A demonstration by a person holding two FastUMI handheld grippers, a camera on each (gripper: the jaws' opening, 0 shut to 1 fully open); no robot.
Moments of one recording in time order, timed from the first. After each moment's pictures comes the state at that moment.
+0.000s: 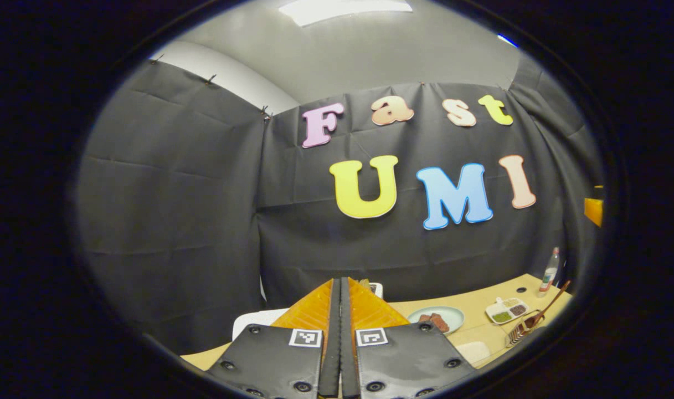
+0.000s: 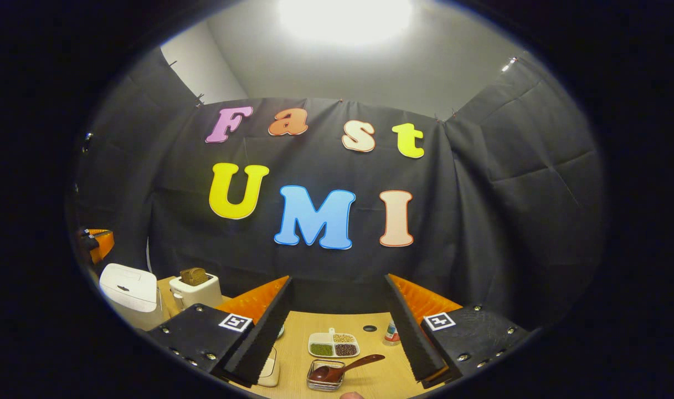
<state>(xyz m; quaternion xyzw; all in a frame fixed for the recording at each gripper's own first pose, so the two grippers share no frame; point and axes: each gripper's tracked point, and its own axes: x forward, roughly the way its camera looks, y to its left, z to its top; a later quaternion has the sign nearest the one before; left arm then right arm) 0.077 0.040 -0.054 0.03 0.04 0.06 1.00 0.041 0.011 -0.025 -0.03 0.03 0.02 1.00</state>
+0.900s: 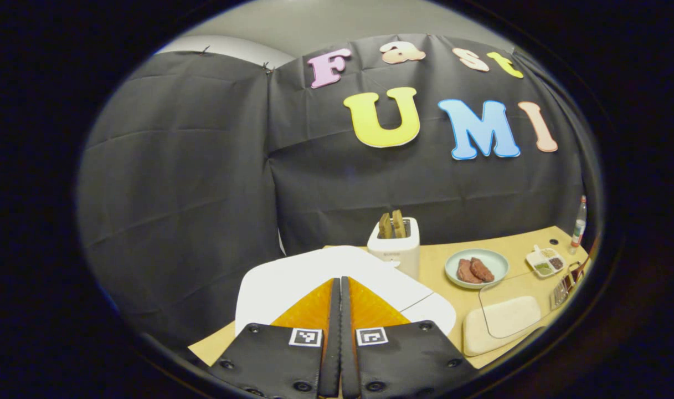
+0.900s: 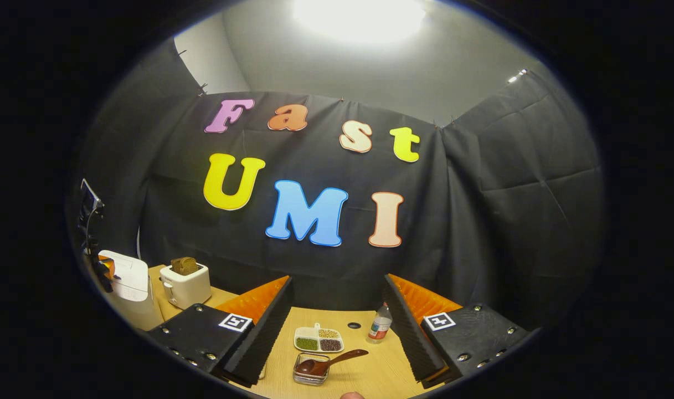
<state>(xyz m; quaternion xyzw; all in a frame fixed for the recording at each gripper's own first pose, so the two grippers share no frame) 0.094 0.098 -0.206 0.05 0.19 0.09 0.98 0.022 0.001 -0.021 -0.06 0.04 -0.01 1.00</state>
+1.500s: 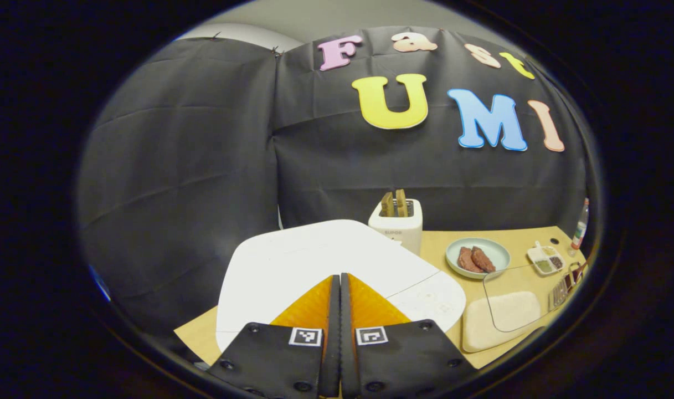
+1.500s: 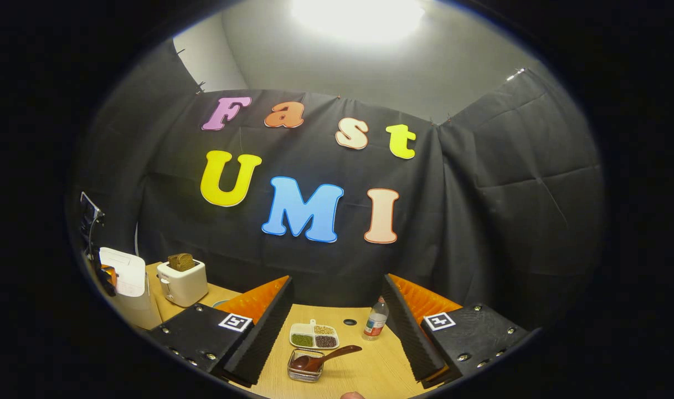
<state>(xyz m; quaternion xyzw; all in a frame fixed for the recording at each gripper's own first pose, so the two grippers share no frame) 0.085 0.101 -0.236 0.01 0.22 0.11 0.97 0.015 -0.011 -0.029 -0.06 0.05 -0.01 1.00</state>
